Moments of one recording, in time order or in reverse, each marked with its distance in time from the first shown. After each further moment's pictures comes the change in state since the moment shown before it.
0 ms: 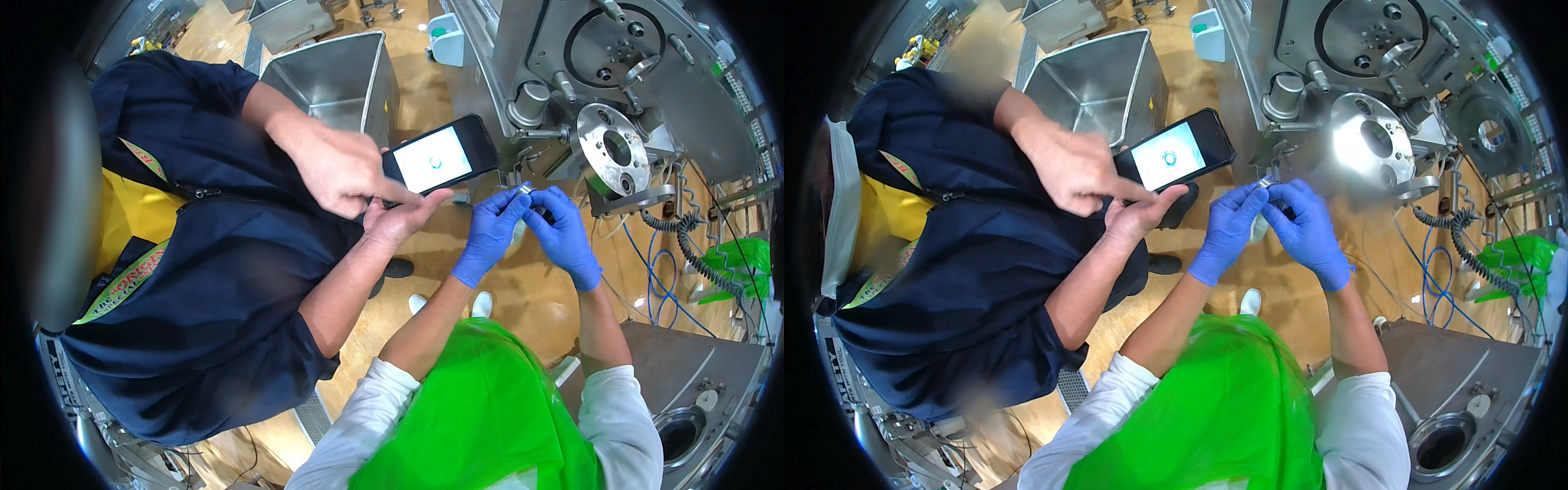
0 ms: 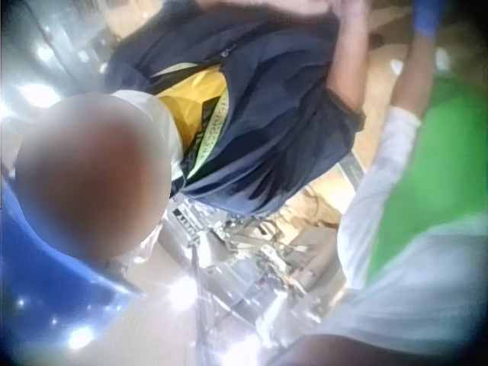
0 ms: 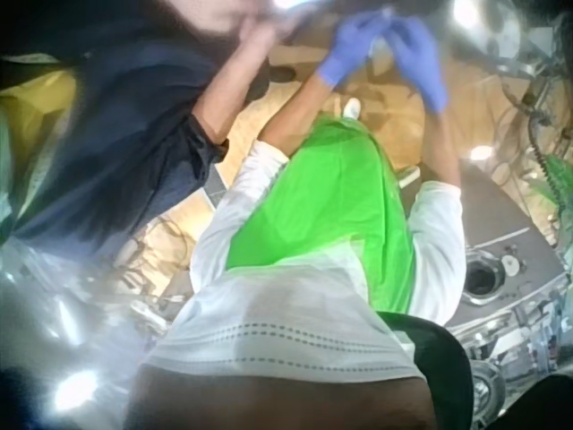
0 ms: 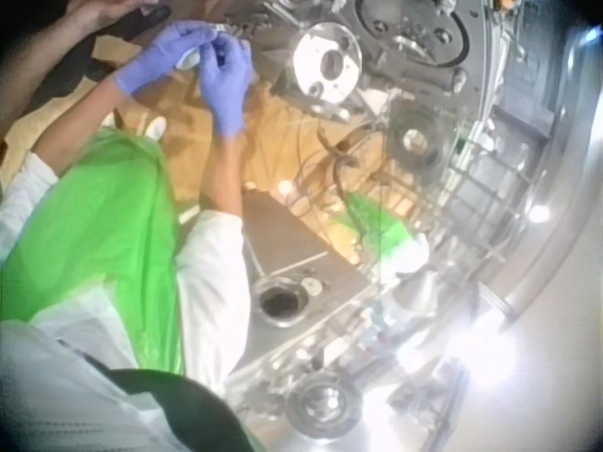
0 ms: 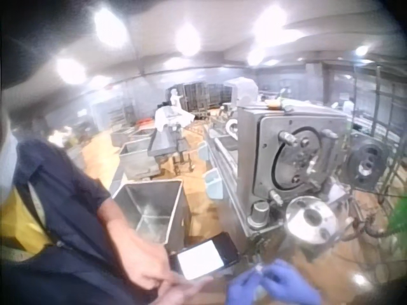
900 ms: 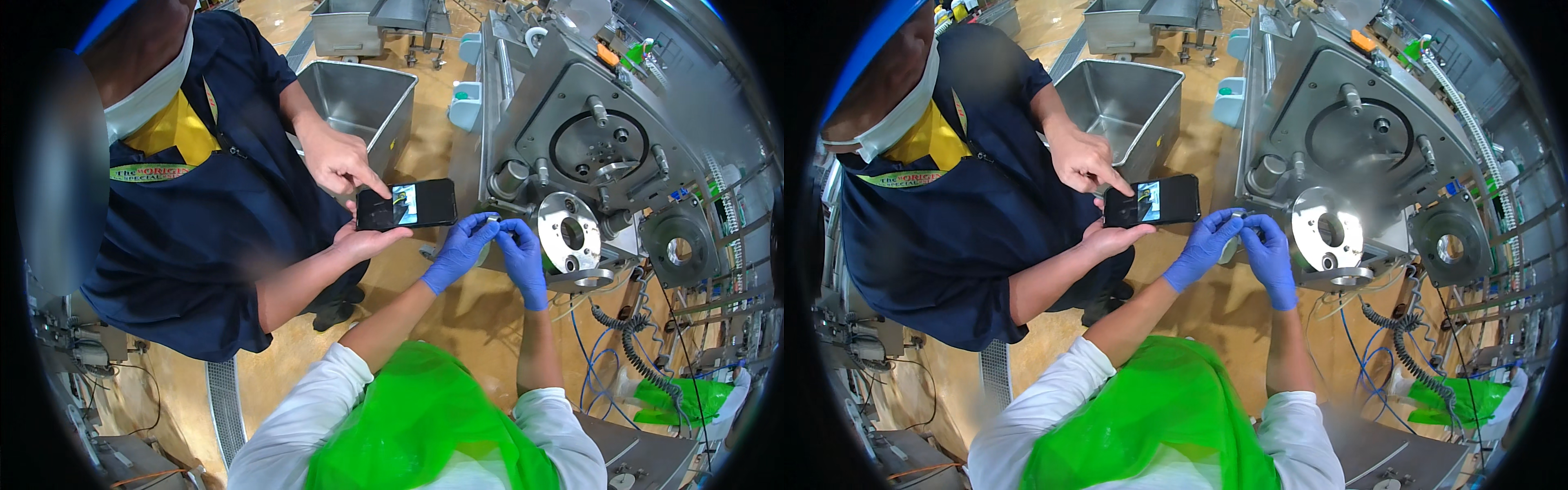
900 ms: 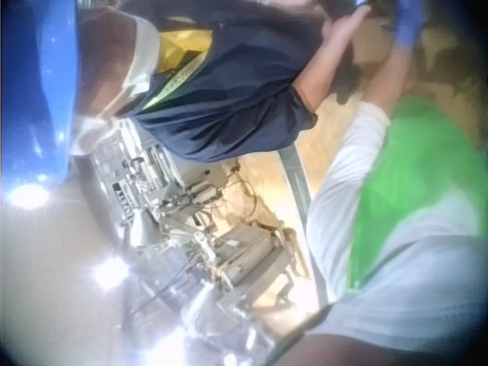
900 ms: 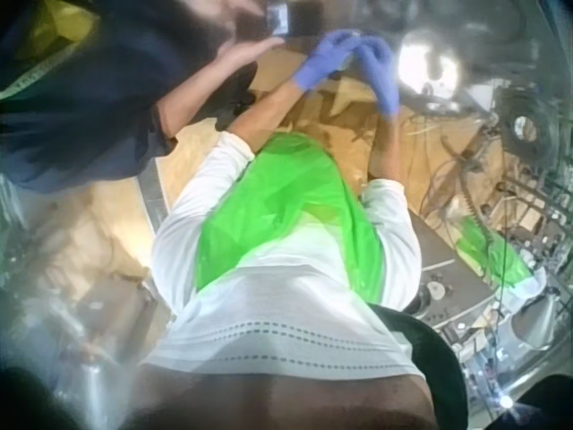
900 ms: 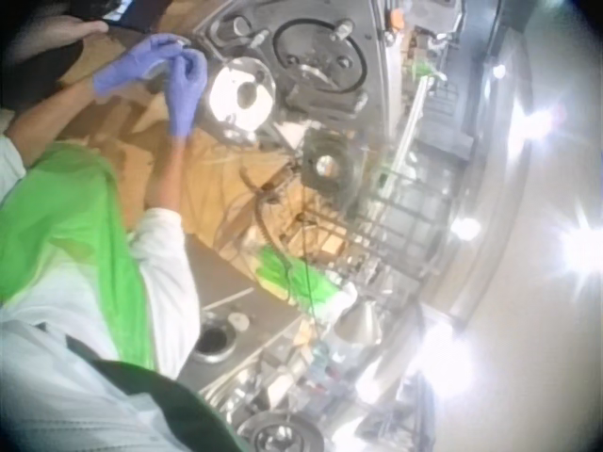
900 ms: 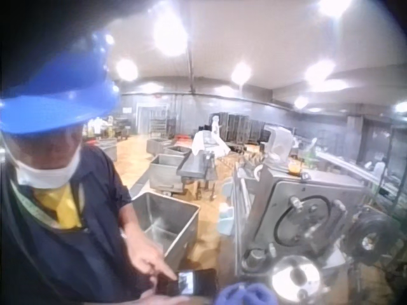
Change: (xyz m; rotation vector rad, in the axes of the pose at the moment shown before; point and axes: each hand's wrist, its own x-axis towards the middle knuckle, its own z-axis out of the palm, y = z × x) left_hand 0.055 -0.018 0.031 -0.035 0.065 0.155; right_hand 0.046 0.049 -0.034 0.373 -0.040 0.081
